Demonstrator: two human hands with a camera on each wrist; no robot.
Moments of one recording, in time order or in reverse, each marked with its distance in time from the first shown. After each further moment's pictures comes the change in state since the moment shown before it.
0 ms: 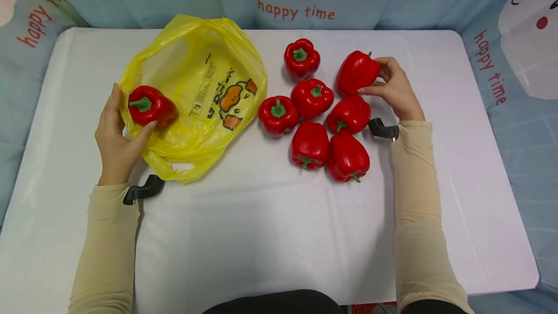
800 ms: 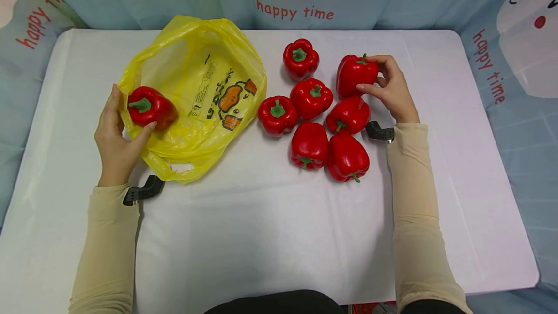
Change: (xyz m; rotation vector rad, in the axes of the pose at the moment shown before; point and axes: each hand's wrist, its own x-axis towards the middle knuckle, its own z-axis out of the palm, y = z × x) left_hand 0.000 0.004 0.002 -0.005 0.013 -0.029; right_hand -0.003 0.005 0.009 0.159 -0.015 -0.259
